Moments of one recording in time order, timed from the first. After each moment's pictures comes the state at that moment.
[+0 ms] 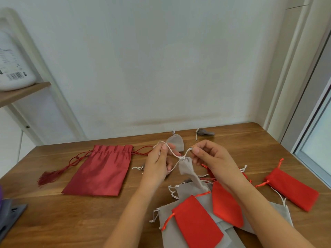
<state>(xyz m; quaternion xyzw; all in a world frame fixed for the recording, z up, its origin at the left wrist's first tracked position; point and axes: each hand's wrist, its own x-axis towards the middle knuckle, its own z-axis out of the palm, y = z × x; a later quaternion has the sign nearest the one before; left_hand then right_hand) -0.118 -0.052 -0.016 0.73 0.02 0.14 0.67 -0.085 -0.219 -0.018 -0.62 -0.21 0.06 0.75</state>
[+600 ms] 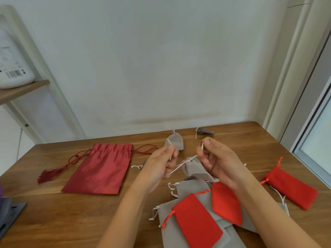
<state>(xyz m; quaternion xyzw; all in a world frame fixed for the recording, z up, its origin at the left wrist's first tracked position) -0.124 -0.046 -0.004 0.70 -0.01 -0.05 0.71 -0.084 -0.228 -0.010 -0.46 -0.15 0.20 0.85</state>
